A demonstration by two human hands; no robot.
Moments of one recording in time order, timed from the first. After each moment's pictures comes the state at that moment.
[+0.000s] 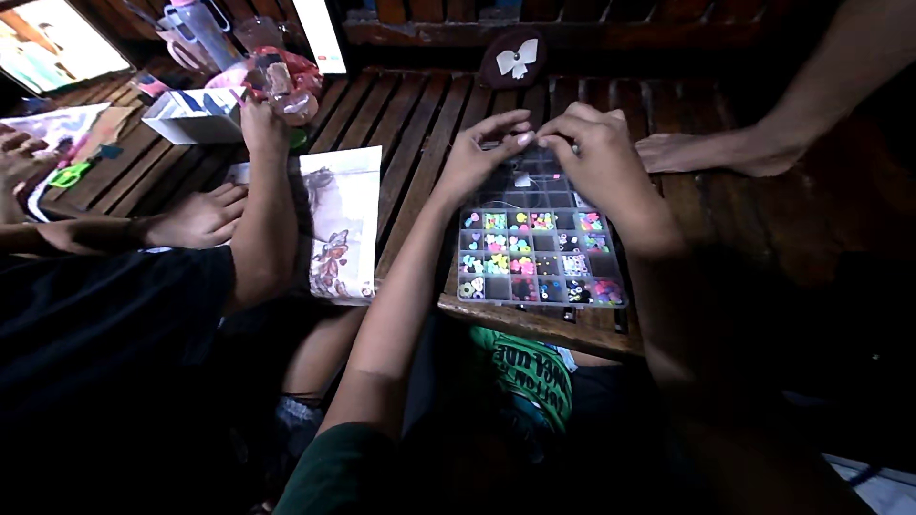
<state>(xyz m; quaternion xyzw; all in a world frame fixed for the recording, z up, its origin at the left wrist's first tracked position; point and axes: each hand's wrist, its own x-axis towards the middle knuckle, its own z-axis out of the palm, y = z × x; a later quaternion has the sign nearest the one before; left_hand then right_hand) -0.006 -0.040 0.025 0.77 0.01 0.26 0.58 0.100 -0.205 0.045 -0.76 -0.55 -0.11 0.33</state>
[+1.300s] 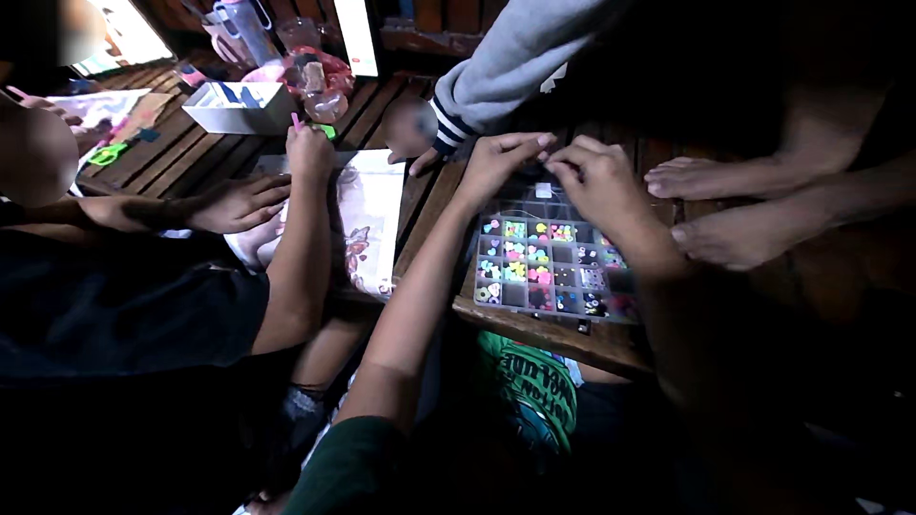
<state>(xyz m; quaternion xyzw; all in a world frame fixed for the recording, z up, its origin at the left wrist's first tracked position) -0.006 -0.040 0.025 0.71 0.04 0.28 0.64 0.085 -0.199 0.035 -0.76 -0.56 -0.09 0.33</state>
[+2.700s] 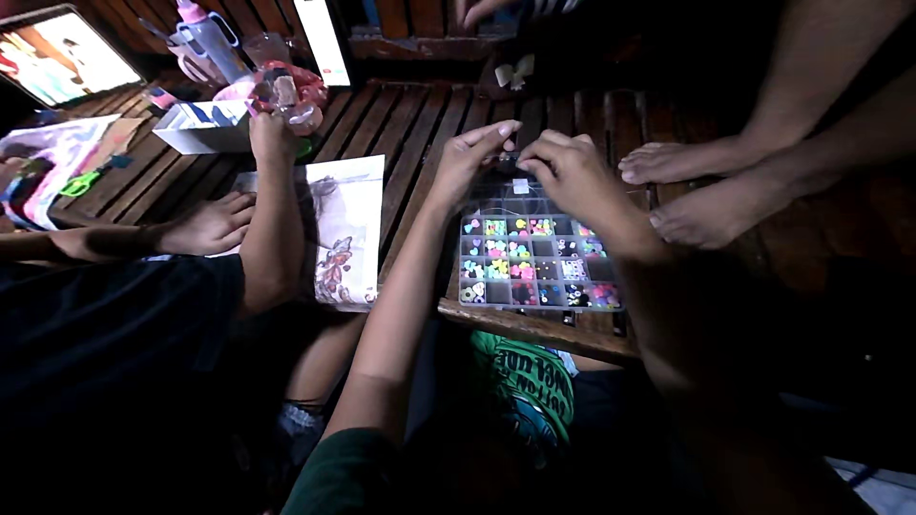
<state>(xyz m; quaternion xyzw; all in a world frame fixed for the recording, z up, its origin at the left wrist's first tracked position) -0.008 -0.036 0.025 0.64 0.03 0.27 0.72 0.092 -0.198 0.036 -0.73 -0.59 -0.08 0.32</state>
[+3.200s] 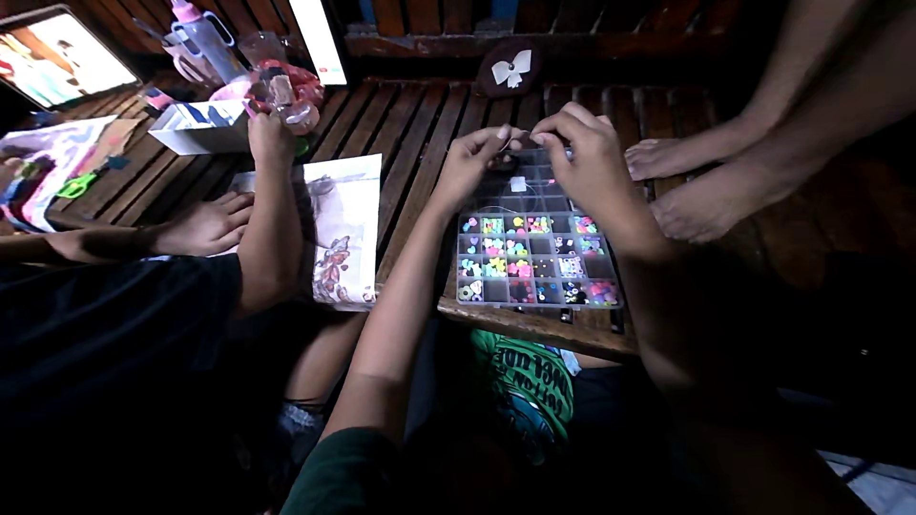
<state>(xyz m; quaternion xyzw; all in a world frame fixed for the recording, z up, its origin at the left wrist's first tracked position) -0.005 -0.038 0.022 0.74 0.02 0.26 0.61 0.096 -0.201 0.041 -0.73 -0.55 -0.17 0.38</state>
